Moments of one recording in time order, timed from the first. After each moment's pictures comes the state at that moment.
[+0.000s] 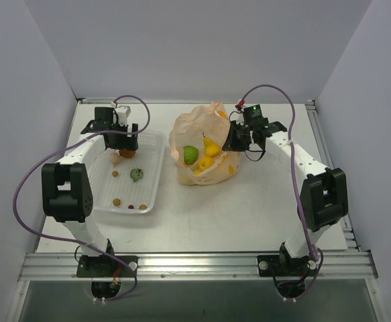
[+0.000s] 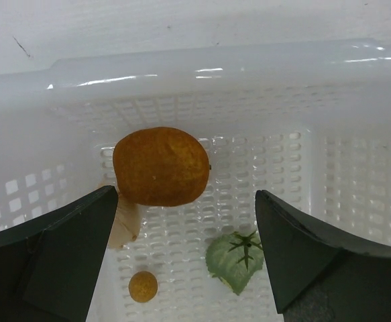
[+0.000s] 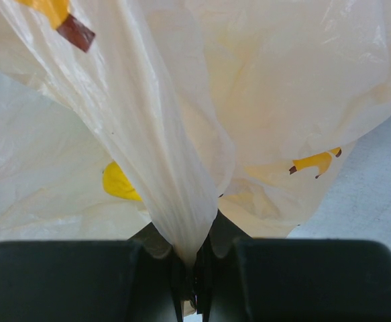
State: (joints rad) left arm -0.02 1.74 1.28 -0.40 0.17 0.06; right arm 0.35 1.70 1.35 -0.53 -0.24 0.42
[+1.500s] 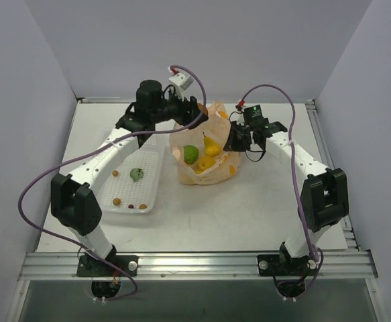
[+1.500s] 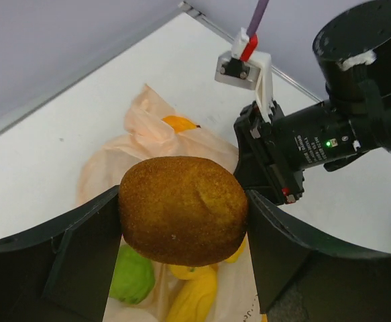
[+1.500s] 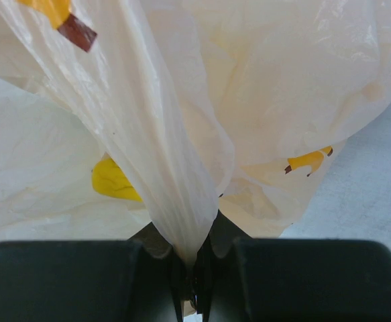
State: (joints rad) left arm -0.48 1.67 1.58 -0.11 0.48 -0.13; right arm 0.35 1.69 1.35 -0.53 -0.22 0.39
